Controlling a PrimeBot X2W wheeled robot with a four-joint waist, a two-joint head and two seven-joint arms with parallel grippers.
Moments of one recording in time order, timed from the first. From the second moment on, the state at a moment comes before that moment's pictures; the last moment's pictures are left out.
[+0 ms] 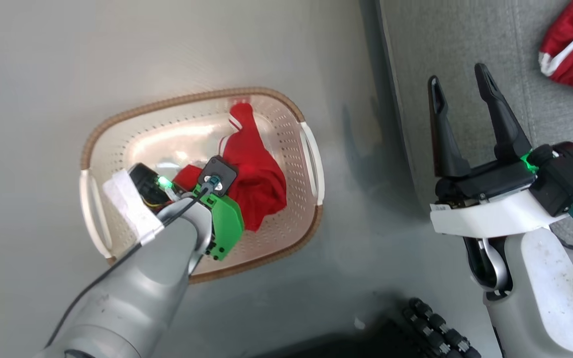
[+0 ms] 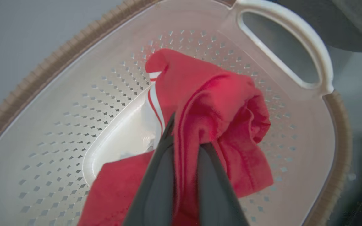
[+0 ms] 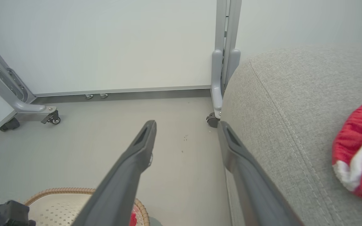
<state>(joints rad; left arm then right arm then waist) -0.86 0.05 -0.84 1.16 -0.29 -0.10 -0.18 -0.33 -0.10 0.14 -0.07 0.20 0.13 -0.26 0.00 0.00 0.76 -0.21</state>
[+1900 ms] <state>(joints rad) -0.28 0.27 -0.59 -0.08 -0.46 0.16 -0.26 0.08 -0.07 0.12 -0.16 0.19 0.13 -0.01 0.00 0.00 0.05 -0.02</state>
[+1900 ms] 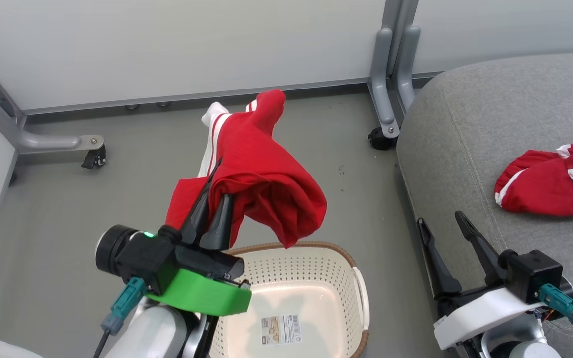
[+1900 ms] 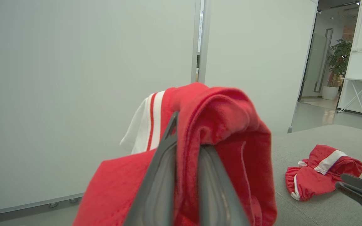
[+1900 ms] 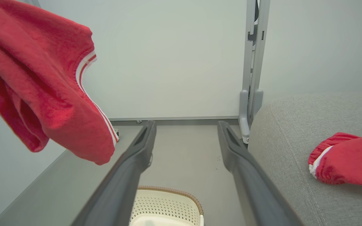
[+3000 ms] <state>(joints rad) -0.22 0.26 -0.58 -0.12 -0.44 0.13 -0.26 0.00 -0.15 0.33 -0.18 0.26 0.13 0.04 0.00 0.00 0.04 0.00</state>
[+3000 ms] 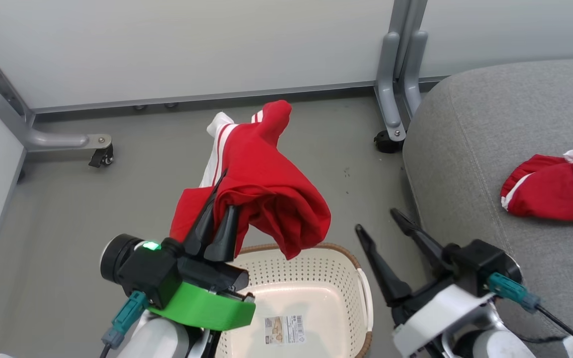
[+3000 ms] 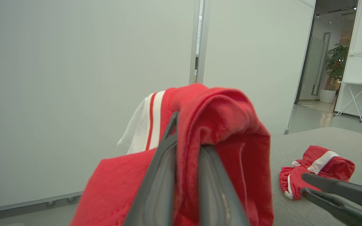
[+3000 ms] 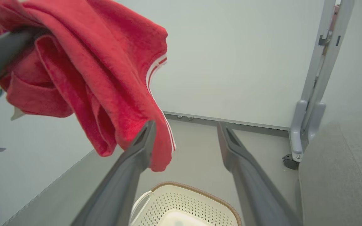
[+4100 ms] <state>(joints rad) -0.25 0.20 -0.59 -0.13 -0.42 0.07 -0.26 -0.47 -0.20 0.72 0.12 0.43 0.13 -0.04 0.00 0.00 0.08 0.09</state>
